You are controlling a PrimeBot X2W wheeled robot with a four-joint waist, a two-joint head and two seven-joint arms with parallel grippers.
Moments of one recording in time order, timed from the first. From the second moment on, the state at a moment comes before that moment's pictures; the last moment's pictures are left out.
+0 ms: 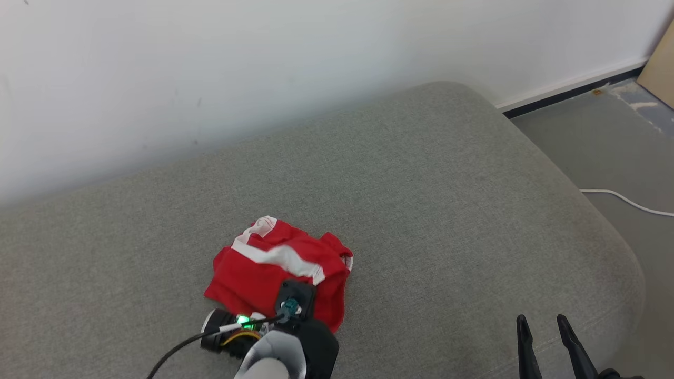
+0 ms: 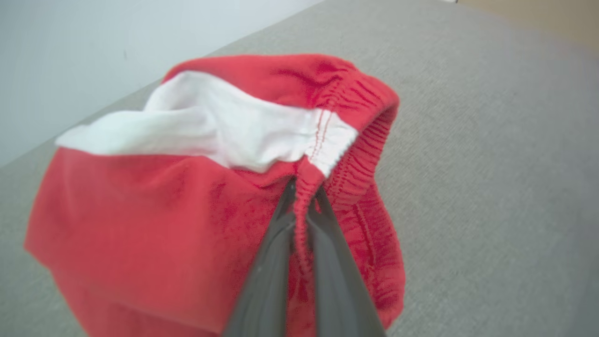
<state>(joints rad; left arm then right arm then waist) -0.45 0.06 -0.68 0.69 -0.31 0.20 0.07 0.17 -0.05 0.01 0.07 0.22 0.13 -0.26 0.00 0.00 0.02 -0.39</state>
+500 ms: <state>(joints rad) -0.84 0.05 -0.76 0.30 -0.77 0.19 -0.25 0.15 -0.05 0.05 0.08 0.22 0.13 -0.26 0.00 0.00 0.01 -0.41</state>
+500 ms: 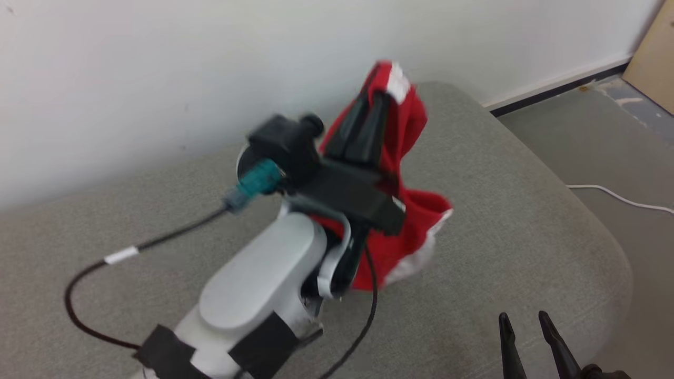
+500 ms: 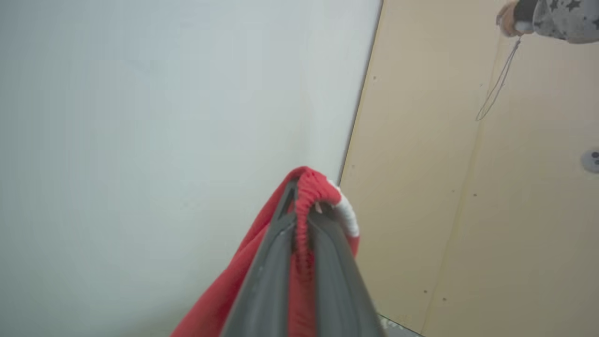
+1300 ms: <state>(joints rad) -0.56 0.05 -0.10 0.68 -0.72 0.26 -0.26 0.10 -0.05 0.07 0.06 0.23 0.13 -0.26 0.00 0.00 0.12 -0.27</state>
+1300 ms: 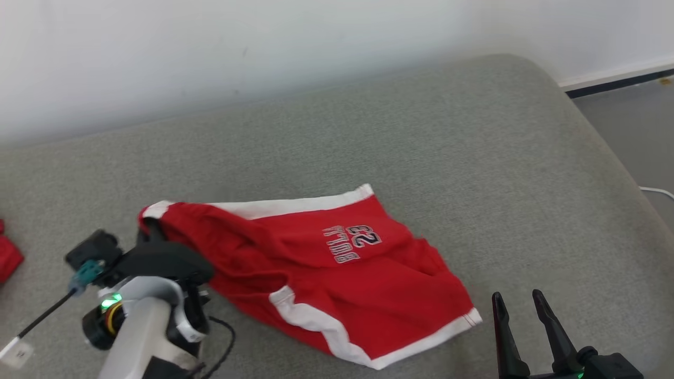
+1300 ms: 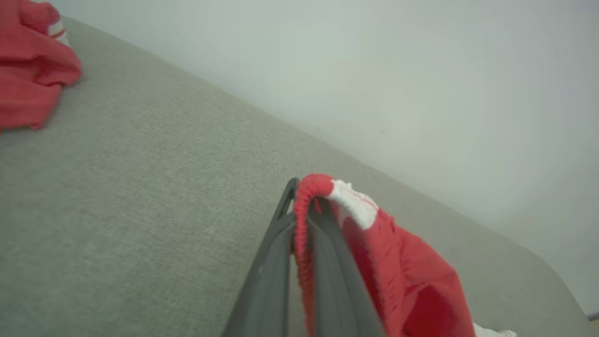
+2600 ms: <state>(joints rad) 0.07 0.05 0.01 0.13 -0.31 -0.09 -0.26 0.17 -0.05 0.00 0.06 0.21 0.13 -0.26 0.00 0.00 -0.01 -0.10</state>
